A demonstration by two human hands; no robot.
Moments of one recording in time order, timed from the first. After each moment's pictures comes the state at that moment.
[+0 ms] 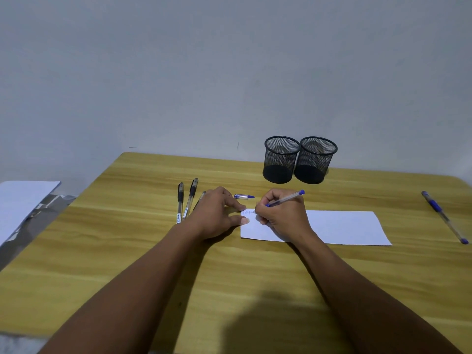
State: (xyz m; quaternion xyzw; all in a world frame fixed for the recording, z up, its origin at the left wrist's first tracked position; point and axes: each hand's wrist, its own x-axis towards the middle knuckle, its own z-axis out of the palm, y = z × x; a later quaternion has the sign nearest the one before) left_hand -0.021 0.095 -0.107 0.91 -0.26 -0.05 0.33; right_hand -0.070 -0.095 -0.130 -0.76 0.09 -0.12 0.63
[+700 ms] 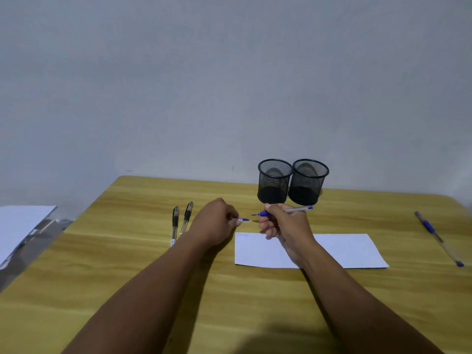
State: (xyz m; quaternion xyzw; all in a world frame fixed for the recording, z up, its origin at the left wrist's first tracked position) left_hand 0.002 0.065 -0.090 0.94 -0.25 0.02 0.22; right_hand -0.067 -0.112 -0.100 -0.61 0.17 -0.09 0.77
